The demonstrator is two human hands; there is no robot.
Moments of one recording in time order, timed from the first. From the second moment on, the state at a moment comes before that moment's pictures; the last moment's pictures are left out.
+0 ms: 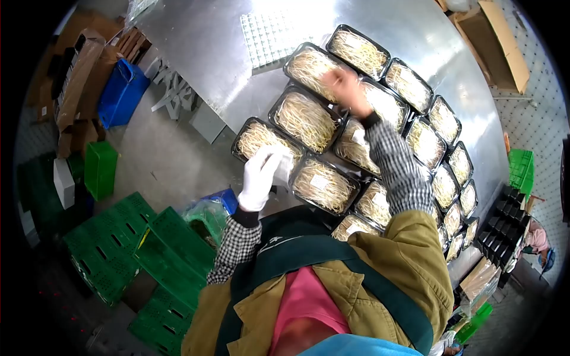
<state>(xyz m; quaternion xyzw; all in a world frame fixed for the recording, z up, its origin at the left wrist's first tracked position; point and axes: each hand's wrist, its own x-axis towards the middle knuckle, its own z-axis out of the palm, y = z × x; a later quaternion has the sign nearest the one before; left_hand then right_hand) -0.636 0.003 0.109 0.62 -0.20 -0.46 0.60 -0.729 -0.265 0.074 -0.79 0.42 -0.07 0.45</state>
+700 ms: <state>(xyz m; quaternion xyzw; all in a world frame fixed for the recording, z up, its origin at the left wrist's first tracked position) -0.611 0.056 0.104 0.55 -0.18 -0.54 0.62 -0.680 -0.296 0.016 -0.86 0.51 -0.08 0.04</state>
